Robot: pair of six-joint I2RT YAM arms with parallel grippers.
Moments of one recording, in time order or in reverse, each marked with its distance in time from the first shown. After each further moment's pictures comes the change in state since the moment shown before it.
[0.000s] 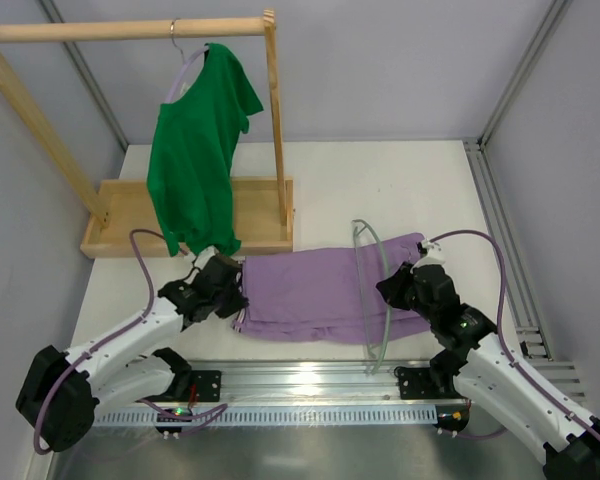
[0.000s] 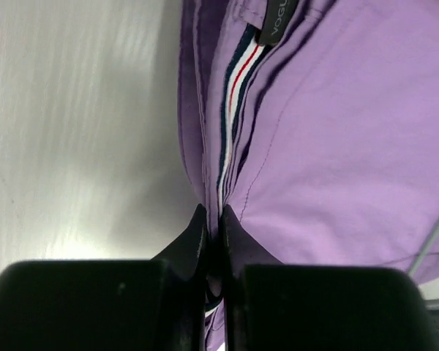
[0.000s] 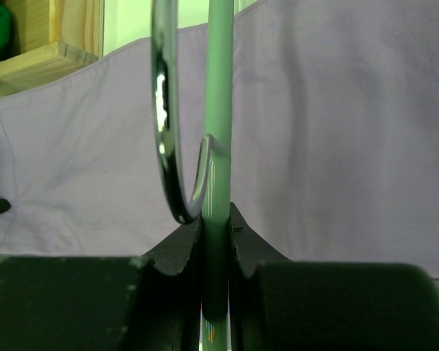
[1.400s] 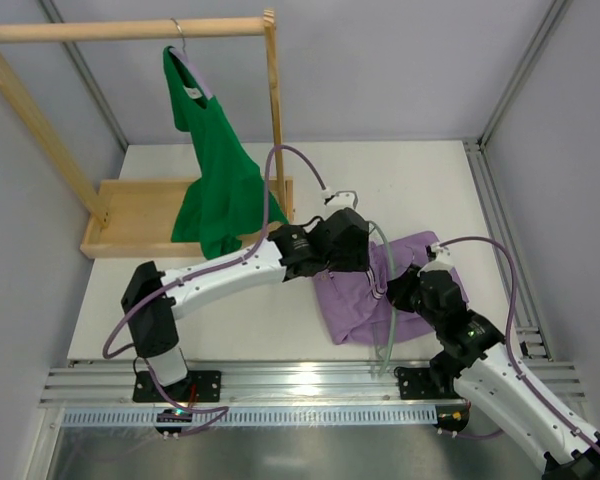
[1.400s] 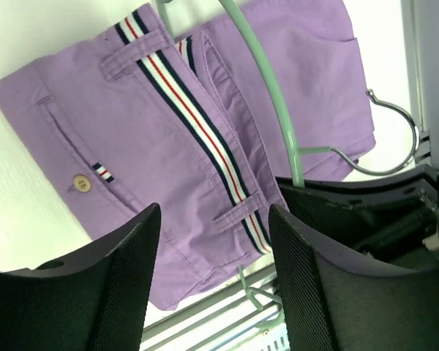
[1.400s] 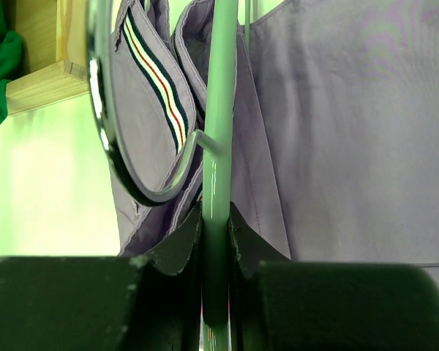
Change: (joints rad) left arm -0.456 0.757 1.073 -0.092 -0.125 0.262; right arm 0.000 -0.097 -0.008 -0.063 0.044 0.031
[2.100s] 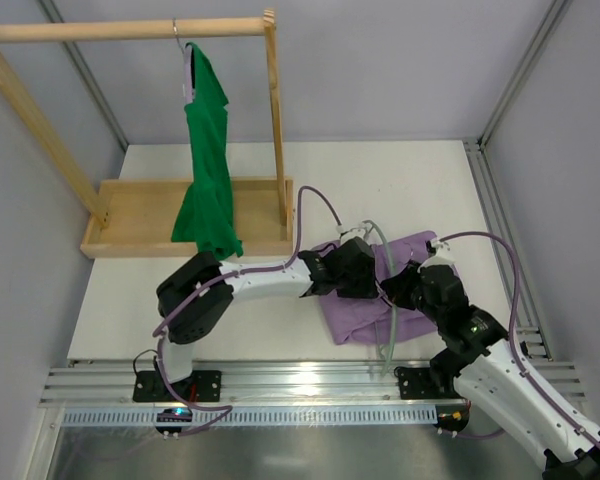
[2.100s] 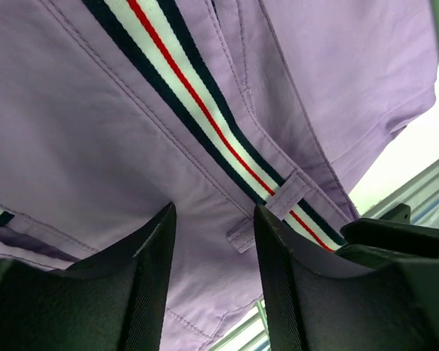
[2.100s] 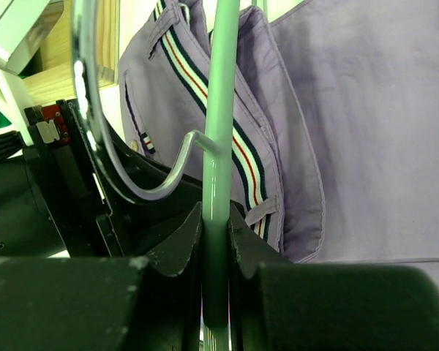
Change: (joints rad) left arm 0.003 0.175 -0.237 0.375 0.237 -0.065; right arm 0.000 0.026 0.072 -0.053 -0.019 0.000
